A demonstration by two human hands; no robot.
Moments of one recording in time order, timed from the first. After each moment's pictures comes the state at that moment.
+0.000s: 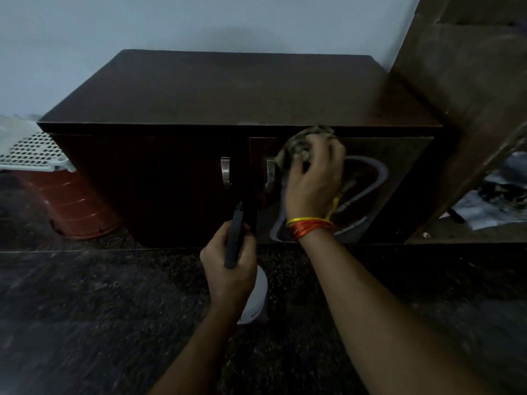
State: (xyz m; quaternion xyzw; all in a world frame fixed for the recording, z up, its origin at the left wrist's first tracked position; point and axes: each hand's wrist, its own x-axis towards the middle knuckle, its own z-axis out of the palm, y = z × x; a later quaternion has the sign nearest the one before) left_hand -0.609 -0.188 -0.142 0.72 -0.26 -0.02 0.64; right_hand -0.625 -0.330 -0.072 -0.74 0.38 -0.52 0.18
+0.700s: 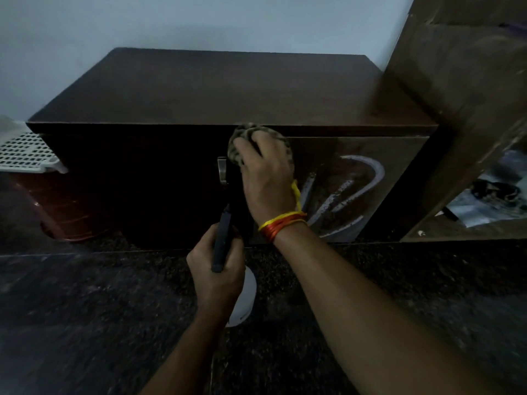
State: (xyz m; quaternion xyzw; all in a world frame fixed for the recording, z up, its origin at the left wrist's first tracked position) left_hand -0.598 -0.180 -0.148 0.74 -0.26 0.00 0.63; right_hand -0.593 -0.302 -0.068 -0.86 0.22 -0.45 0.06
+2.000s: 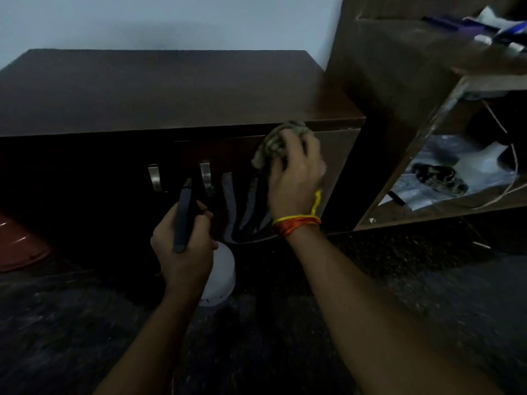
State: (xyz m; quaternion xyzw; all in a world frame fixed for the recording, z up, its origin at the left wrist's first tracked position) left_hand -0.613 -0.237 -0.121 0.66 -0.27 -0.02 0.70; right_hand -0.679 -0.385 -0.080 -0.76 0.37 -0.52 0.12
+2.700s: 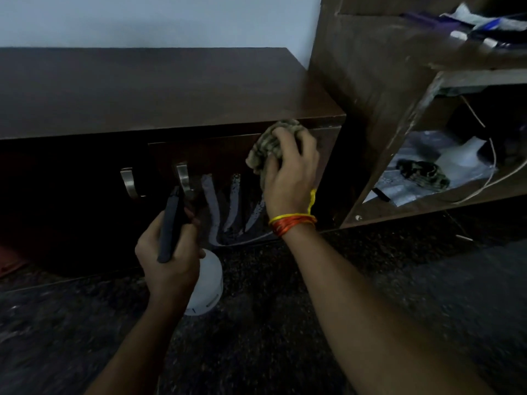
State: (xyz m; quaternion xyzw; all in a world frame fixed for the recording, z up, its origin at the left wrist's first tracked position) left_hand -0.619 -0.241 -0.128 0.66 -0.30 -0.04 0.69; right_hand -0.695 -0.402 -0.081 -0.75 0.40 -0.51 0.13
